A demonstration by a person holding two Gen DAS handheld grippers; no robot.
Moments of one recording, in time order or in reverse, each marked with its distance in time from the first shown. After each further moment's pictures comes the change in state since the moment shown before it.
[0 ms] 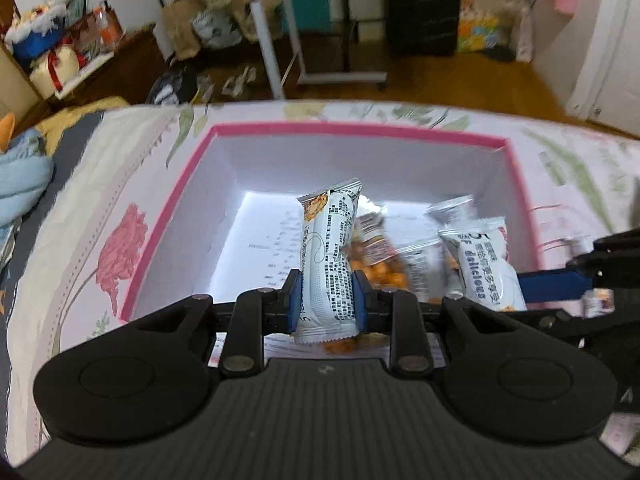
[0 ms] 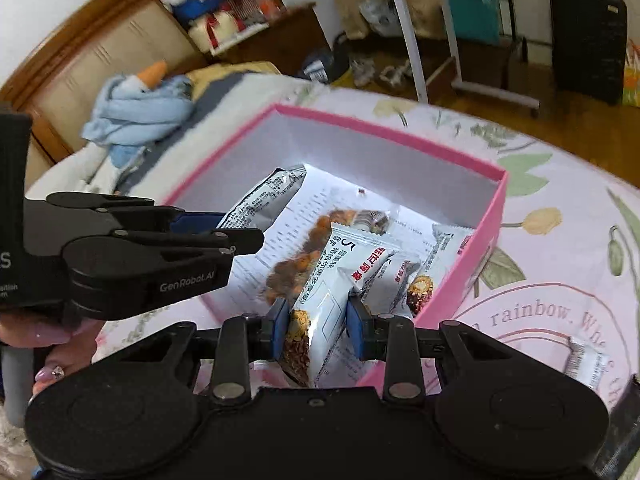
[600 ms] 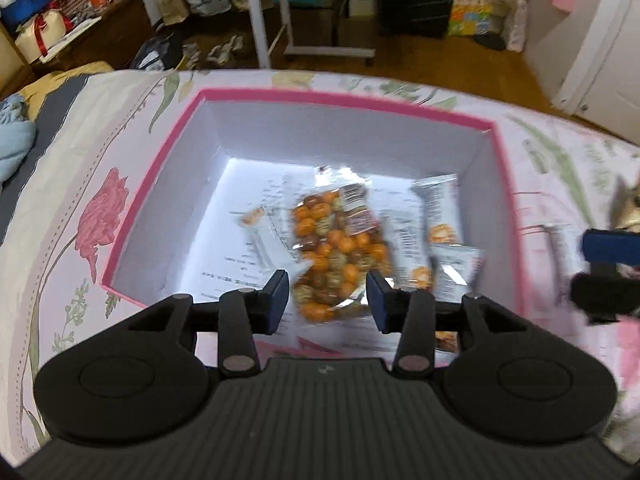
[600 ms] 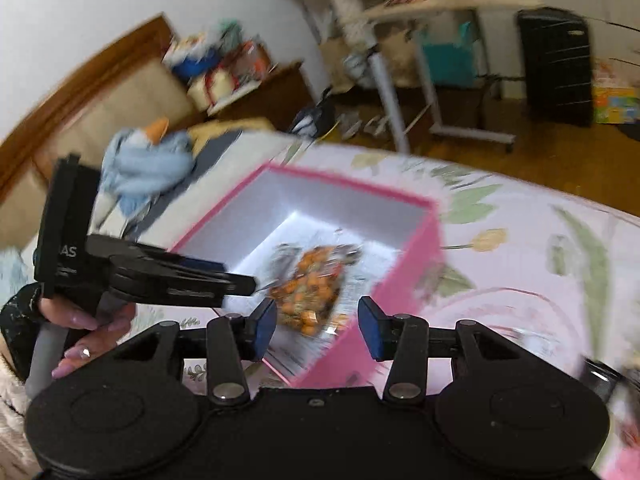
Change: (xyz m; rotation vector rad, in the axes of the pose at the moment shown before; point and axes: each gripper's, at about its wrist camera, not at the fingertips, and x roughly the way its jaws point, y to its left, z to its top) left arm -0.017 0.000 -0.007 -0.041 0.058 -0.096; right arm -0.111 -0.021 -0.038 0.050 -0.207 -0.016
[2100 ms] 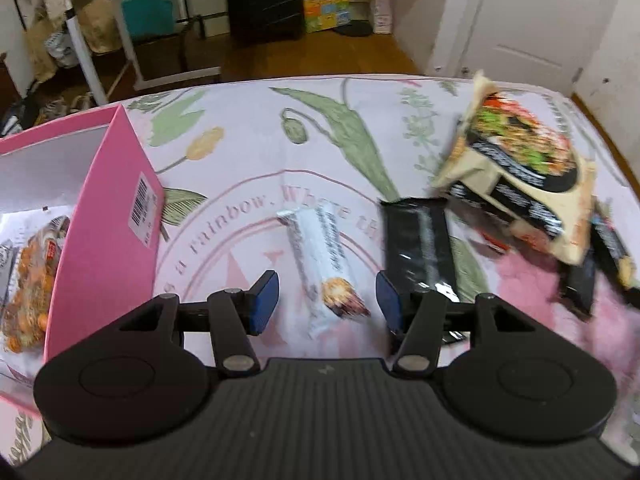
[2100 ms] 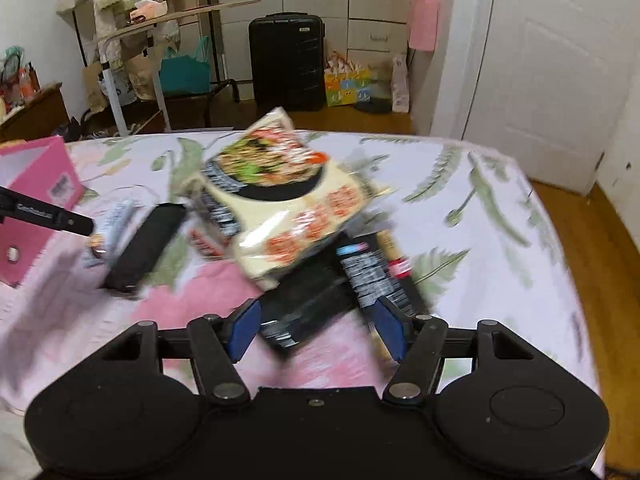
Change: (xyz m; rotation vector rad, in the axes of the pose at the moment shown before) left arm 0.062 -0.240 -0.031 0.216 -0.047 -0.207; right arm -0.160 -0.182 -0.178 0.139 -0.066 -0.697
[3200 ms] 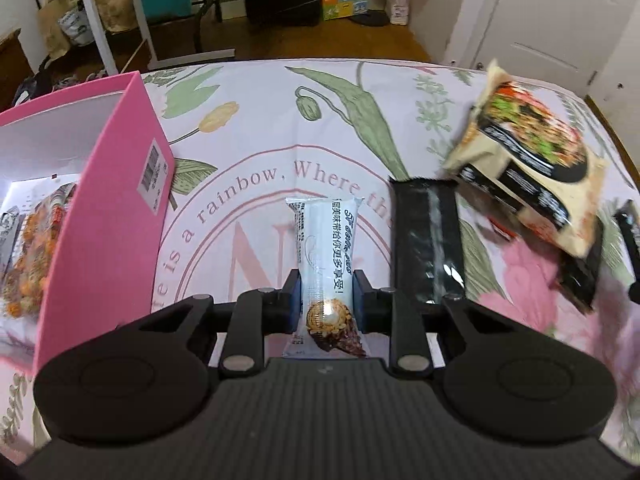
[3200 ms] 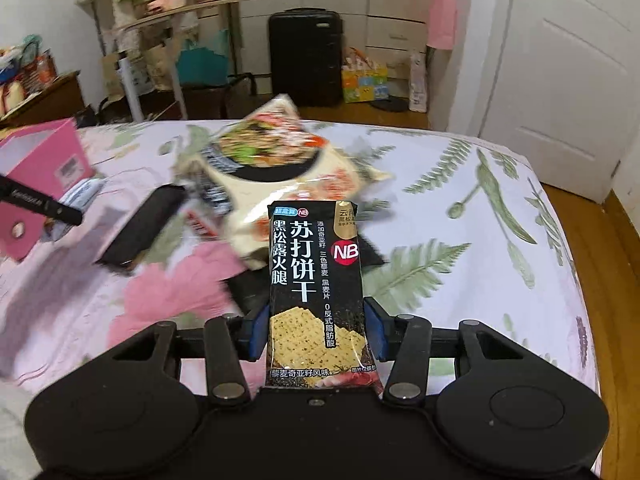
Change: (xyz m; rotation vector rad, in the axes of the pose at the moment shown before) left arm -0.012 0.001 -0.017 -0.042 0.030 0.004; right arm -0.005 -0.001 -0.015 -0.048 0.012 0.062
